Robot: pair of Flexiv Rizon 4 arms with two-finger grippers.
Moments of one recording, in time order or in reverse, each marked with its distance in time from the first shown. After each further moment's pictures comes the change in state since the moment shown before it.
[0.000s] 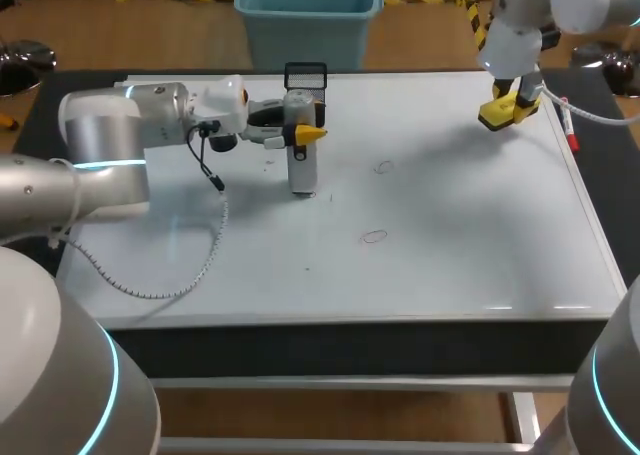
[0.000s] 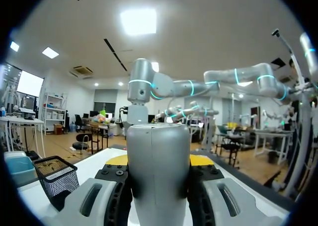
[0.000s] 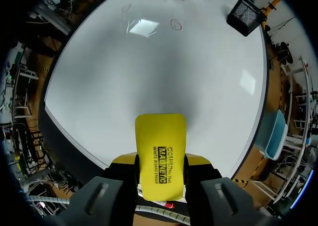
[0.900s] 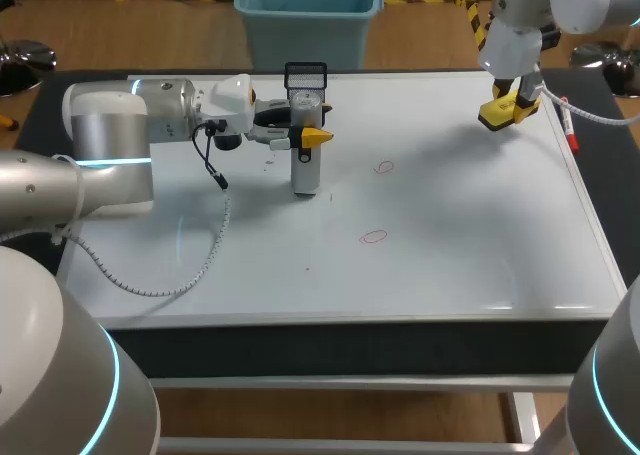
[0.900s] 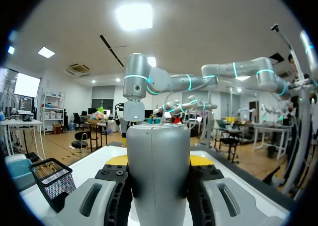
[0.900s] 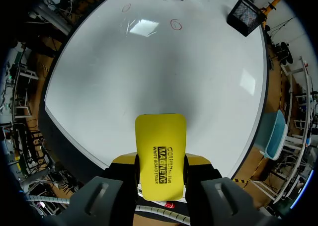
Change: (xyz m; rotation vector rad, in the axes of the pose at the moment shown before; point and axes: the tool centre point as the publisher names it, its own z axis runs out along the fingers) left arm 0.006 0.003 0.009 -0.047 0.014 0.023; right arm 0.000 0.000 0.000 0.000 0.000 0.000
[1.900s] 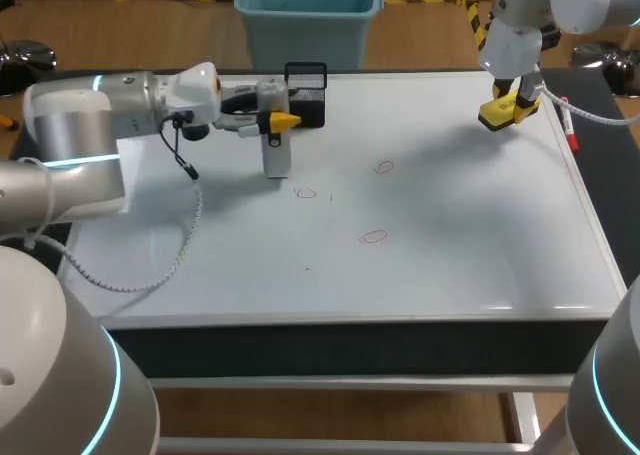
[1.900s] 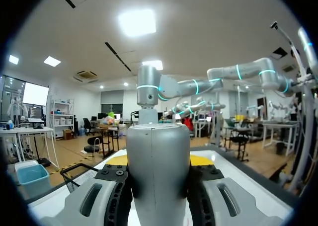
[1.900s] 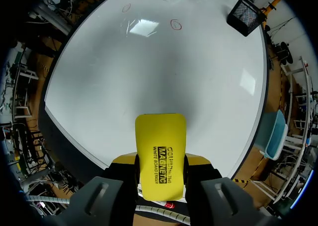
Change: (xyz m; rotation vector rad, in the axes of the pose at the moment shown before) left arm -0.024 -0.024 -0.058 0.012 -0.097 0.055; right arm 0.000 0.000 0.000 0.000 0.000 0.000
